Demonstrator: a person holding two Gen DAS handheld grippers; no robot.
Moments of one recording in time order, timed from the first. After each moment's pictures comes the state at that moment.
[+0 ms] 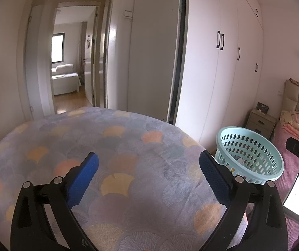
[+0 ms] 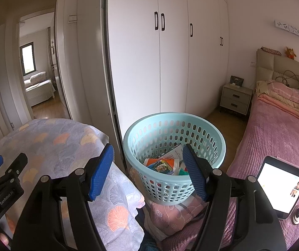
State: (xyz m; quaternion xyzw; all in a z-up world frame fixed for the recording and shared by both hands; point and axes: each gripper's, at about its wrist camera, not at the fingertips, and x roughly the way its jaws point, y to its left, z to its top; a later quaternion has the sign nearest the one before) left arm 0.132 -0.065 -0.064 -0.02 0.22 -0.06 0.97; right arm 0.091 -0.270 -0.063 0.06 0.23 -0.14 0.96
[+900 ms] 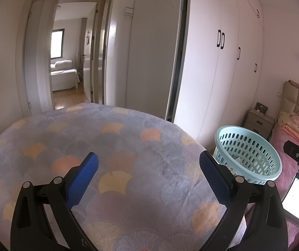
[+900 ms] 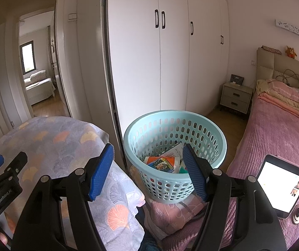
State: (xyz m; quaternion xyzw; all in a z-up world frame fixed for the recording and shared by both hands) left arm 0.134 -0.065 -0.064 -0.03 0.23 -0.06 0.97; right arm 0.092 -0.269 -0.067 0.06 0.24 -0.14 0.96
